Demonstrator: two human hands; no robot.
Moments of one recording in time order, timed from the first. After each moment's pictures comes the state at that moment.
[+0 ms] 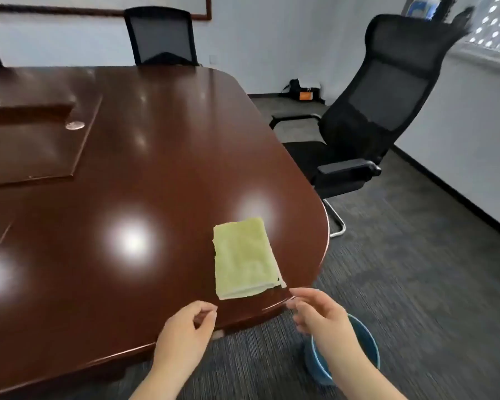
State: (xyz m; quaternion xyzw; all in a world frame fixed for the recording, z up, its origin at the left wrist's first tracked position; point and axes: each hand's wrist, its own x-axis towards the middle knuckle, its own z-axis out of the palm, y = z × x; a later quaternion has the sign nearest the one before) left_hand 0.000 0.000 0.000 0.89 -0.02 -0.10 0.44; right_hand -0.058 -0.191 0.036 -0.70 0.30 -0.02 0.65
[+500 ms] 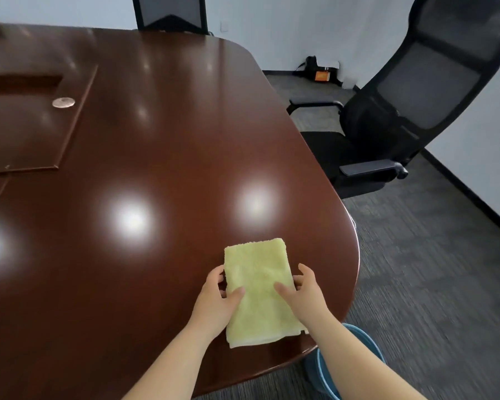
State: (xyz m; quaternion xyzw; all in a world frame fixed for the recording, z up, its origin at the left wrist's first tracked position) left_hand 0.125 -0.041 -0.044 0.81 0.04 -0.22 0.54; right_hand 0.096 -0.201 -0.026 -0.80 0.33 0.11 0.49
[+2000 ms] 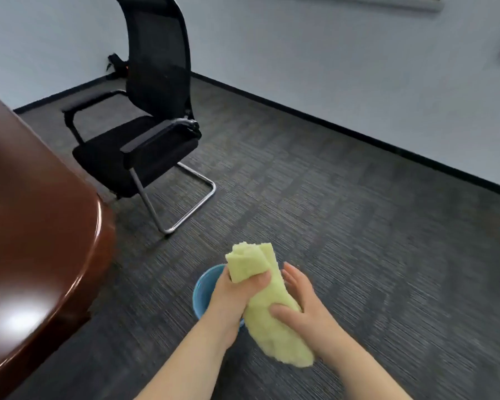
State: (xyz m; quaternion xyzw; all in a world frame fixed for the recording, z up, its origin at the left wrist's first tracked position) left_hand -0.207 -0.400 0.007 0.59 -0.13 -0.48 0.64; right_hand -0.328 -0.469 -0.010 -0.62 0.34 -0.08 0.70
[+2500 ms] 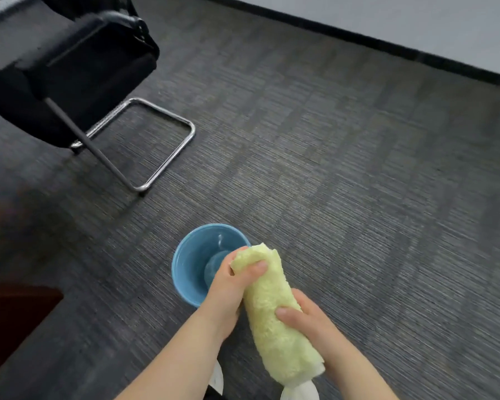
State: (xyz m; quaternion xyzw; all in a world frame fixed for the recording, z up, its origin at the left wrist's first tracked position) left_hand -0.169 -0.457 -0.236 0.62 -0.09 -0.56 0.54; right_hand -0.316 -0.504 -0.248 -0.43 0.41 -0.01 0.81
